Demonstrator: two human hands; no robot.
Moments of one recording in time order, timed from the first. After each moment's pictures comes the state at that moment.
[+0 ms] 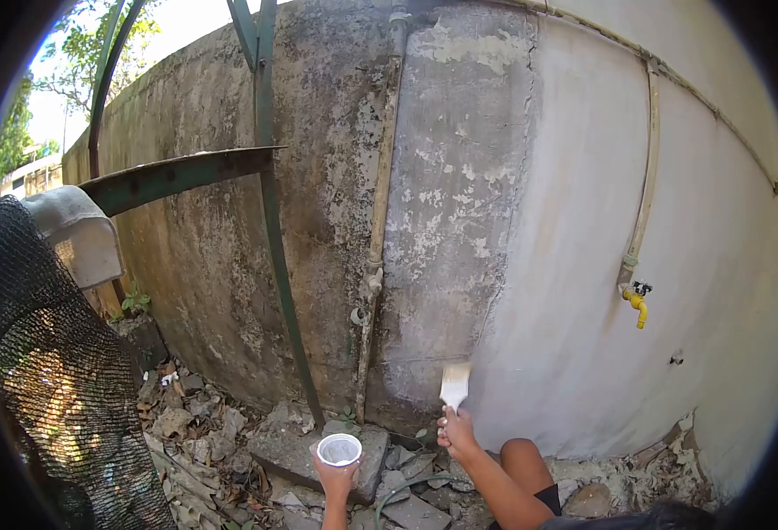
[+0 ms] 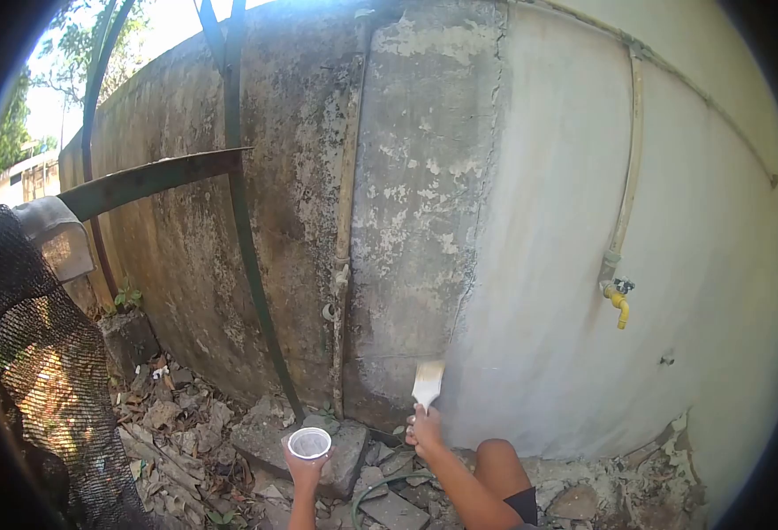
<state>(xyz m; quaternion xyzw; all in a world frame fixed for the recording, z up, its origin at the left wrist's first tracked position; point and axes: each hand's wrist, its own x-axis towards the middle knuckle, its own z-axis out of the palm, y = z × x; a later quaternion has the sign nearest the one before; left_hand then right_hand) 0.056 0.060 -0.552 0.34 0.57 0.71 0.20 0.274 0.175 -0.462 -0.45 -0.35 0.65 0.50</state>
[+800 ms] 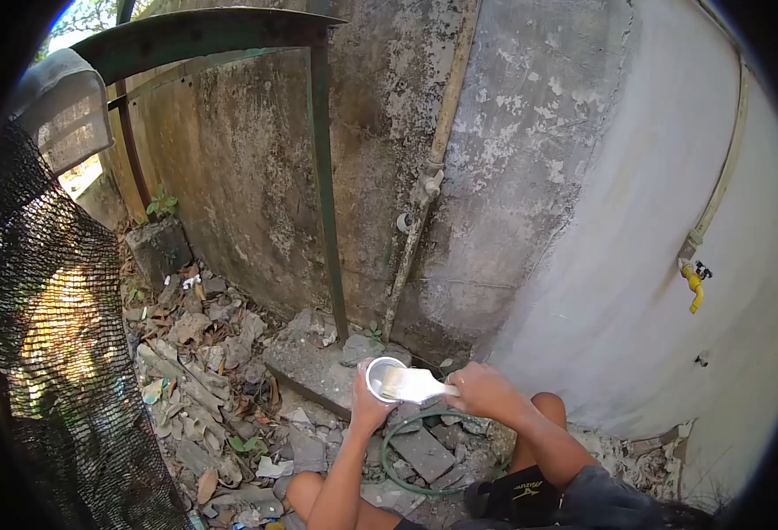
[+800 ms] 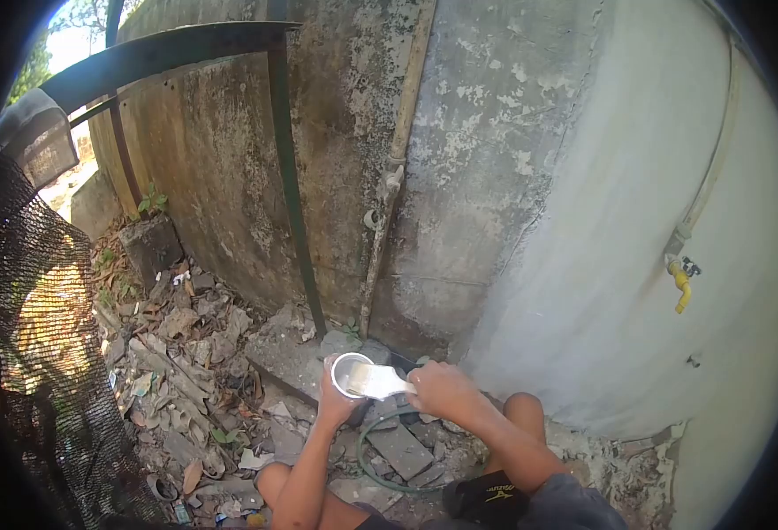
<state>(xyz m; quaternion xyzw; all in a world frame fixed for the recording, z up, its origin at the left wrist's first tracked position) 0.076 0.066 -0.558 0.48 0.62 0.61 0.16 0.274 0.121 -0.388 -0.32 -0.95 0.03 0.01</state>
